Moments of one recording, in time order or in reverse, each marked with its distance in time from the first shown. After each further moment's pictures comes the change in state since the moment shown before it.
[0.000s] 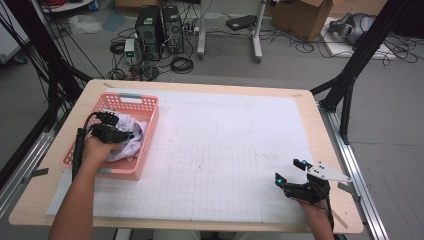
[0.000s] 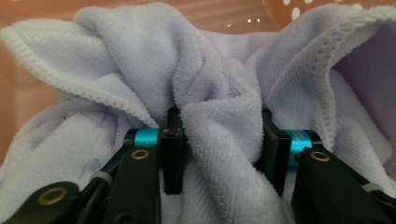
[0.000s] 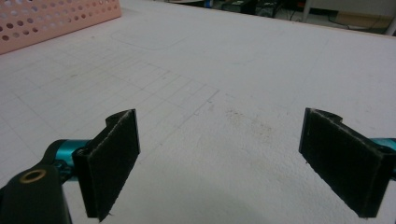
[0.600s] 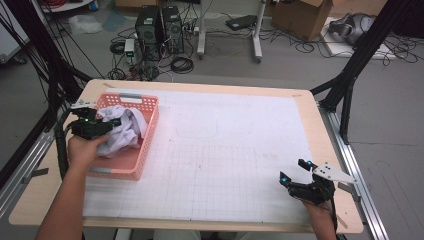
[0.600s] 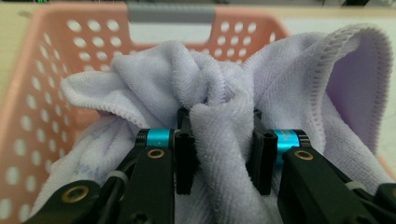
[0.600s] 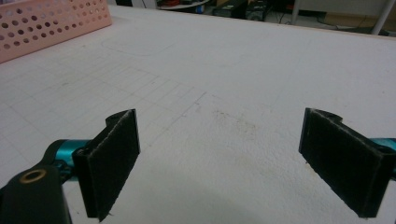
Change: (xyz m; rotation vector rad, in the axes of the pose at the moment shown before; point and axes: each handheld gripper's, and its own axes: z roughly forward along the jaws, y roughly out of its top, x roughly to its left) left arm 0.016 -0.002 -0.055 -0.330 -0.026 -0.078; right arm -0.006 -0.001 -0.008 -0.020 -0.027 0.038
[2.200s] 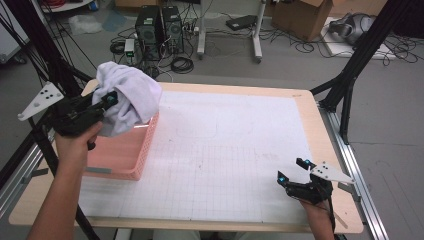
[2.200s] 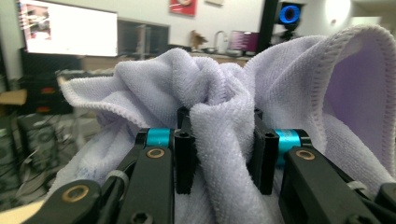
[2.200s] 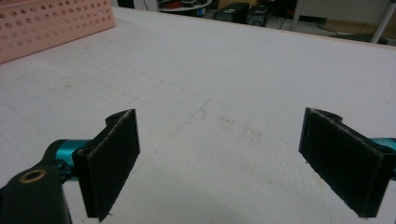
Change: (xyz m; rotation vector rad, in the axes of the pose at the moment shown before) left arm -0.080 0.049 -0.088 -0.564 -0.356 0.176; right arm 0.006 0.004 0.003 -0.011 -0.001 -0.027
